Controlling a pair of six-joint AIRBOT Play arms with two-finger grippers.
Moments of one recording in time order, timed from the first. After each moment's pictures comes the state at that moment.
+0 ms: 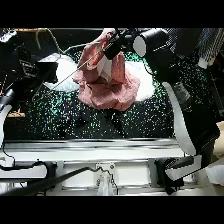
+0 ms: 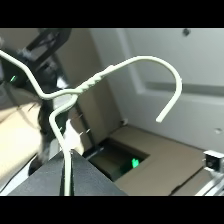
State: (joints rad) left arm 0.17 -1.49 1.00 -0.44 -1.81 -0.79; right arm 0.51 -1.66 2.00 -1.58 0.97 1.24
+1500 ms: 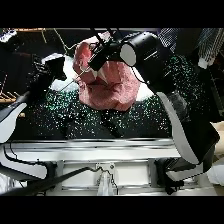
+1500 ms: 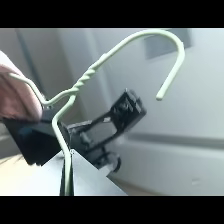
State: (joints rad) left arm 0.06 -1.68 1.00 -0.72 -1.77 -0.71; right arm 0.65 -1.61 2.00 -1.54 1.04 1.24
